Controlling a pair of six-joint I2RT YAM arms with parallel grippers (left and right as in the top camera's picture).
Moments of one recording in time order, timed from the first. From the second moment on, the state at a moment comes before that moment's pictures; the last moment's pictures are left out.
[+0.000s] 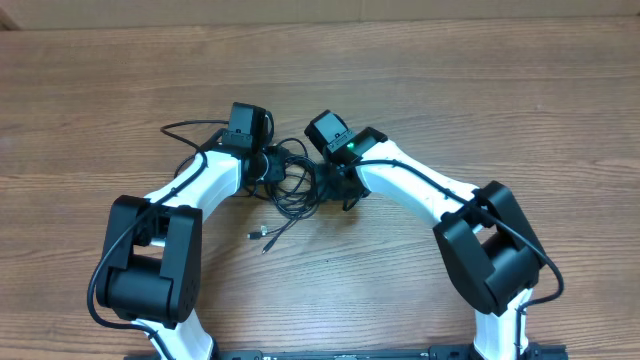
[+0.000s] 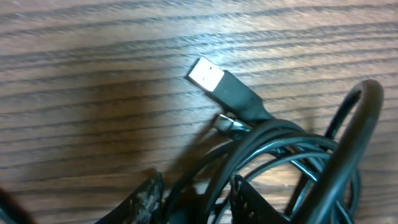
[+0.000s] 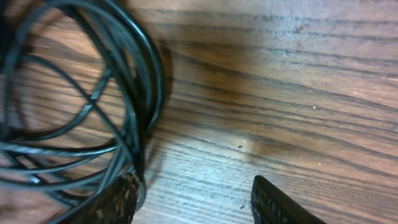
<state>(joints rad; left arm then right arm) -0.23 1.88 1.09 -0.37 0.13 -0.34 0.66 2.04 1.45 -0.78 -0.05 0.51</state>
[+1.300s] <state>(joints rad) -0.22 1.88 1.09 -0.37 0.18 -0.30 0.65 2.10 1.47 -0.81 0.04 0.61</state>
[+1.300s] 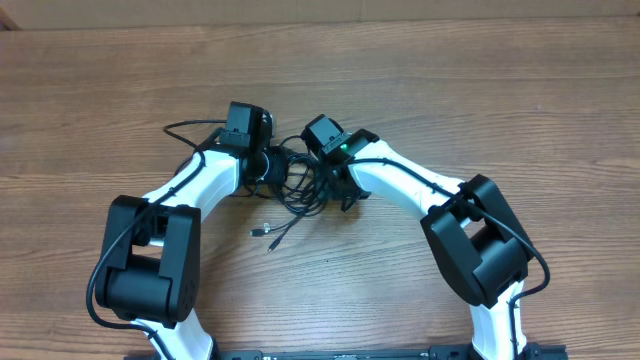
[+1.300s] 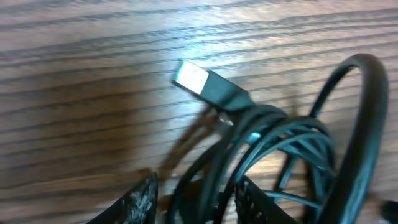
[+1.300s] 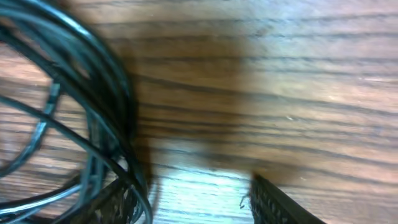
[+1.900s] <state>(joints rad) -0.22 1.88 1.09 -0.38 0.03 -0.29 0.50 2.10 1.48 -1.03 0.10 0.68</state>
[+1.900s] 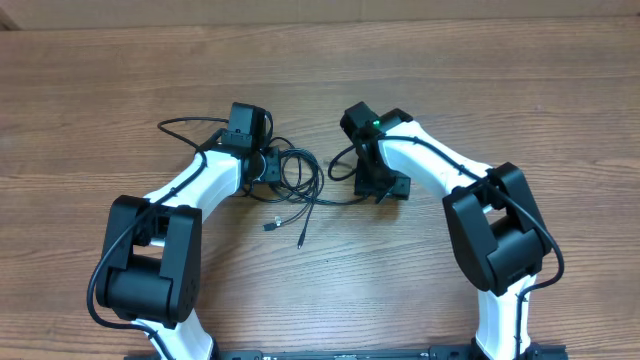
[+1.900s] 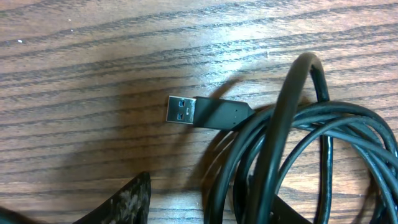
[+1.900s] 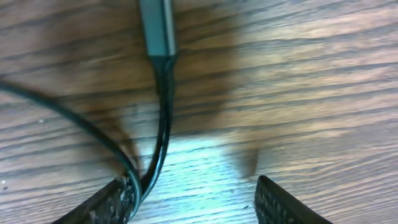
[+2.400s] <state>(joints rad) -0.22 1.88 1.09 -0.38 0.02 -0.29 0.50 2.10 1.48 -1.11 0.13 0.73</state>
